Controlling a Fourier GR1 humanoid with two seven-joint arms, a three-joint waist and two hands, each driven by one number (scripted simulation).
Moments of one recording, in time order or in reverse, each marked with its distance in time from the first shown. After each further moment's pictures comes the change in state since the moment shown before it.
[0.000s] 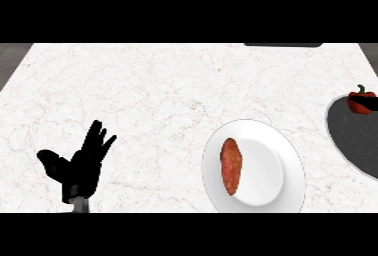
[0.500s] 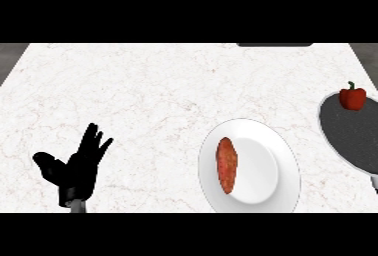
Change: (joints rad) left arm 0.019 0.002 0.015 -0.005 -0.001 0.013 0.006; right arm 0.079 -0.140 -0.185 0.100 -0.258 0.428 -0.153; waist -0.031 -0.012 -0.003
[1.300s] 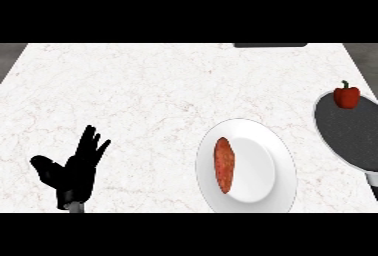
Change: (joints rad) left arm 0.014 -0.005 0.016 0.005 -0.004 -0.007 -0.020; right arm 0.316 -0.008 -0.002 -0.223 -0.202 0.314 -0.018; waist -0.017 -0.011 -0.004
